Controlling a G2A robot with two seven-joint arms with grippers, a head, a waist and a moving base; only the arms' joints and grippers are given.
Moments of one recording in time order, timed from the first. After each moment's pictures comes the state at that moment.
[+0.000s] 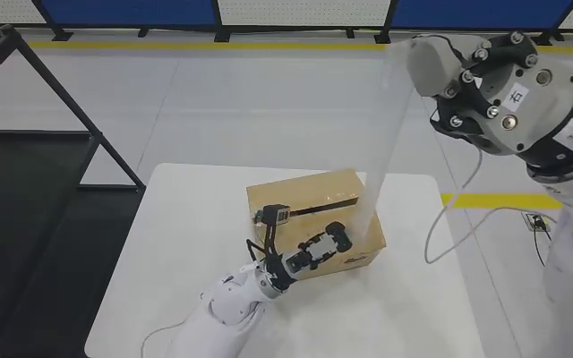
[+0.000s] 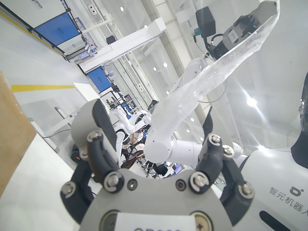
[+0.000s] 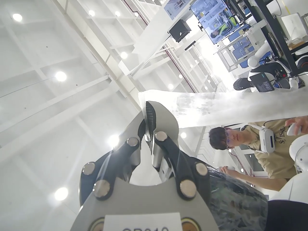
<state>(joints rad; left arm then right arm) 0.88 -1.39 -0.94 -1.38 -0.37 -0.75 -0.57 -0.43 -1.17 1.50 -2.00 2.24 0.72 -0.47</state>
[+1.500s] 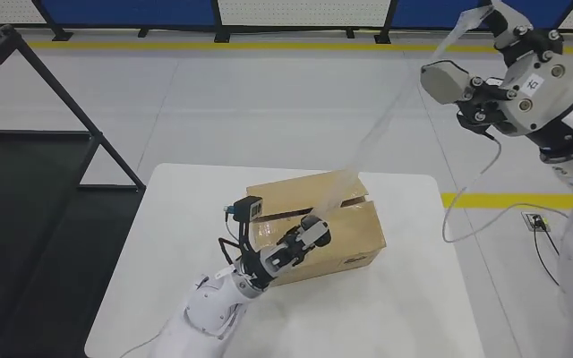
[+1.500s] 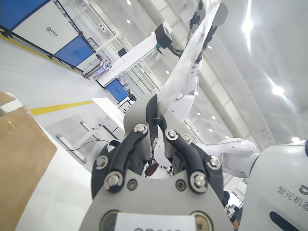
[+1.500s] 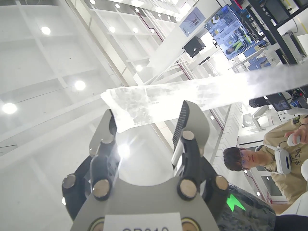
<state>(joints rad) 1.02 -1.37 -1.14 -1.63 -0.15 -0.66 -0.53 -0.48 -1.10 1.56 -1.87 2.16 0.72 -0.38</state>
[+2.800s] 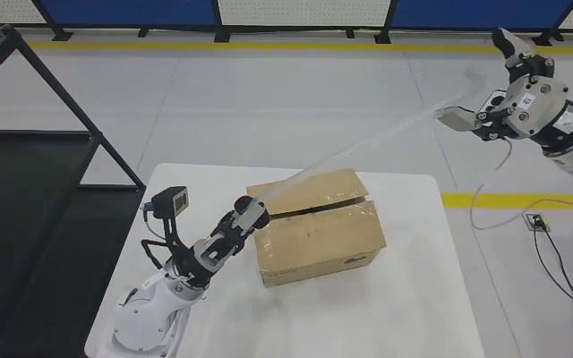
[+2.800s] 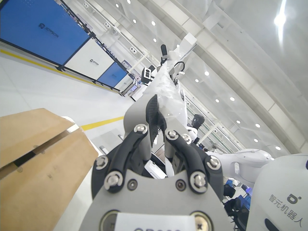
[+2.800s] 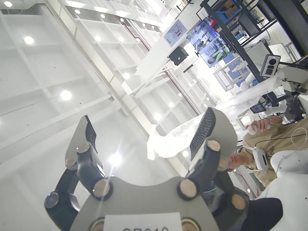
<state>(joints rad) 1.16 -1.30 -1.43 -1.92 -0.04 -0.49 -0.52 -0.45 -1.03 1.58 -1.51 1.90 1.00 0.01</state>
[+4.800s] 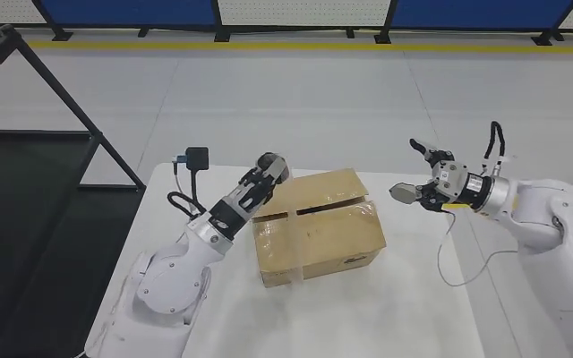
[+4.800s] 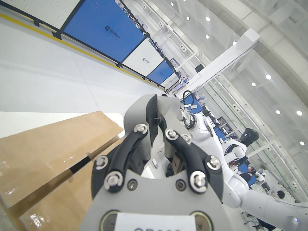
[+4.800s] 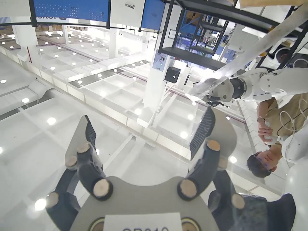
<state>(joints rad) 0.89 -1.31 -1.26 -1.89 0.27 -0.01 -0.41 -0.60 -0.91 1.30 -1.34 2.19 1.01 -0.04</state>
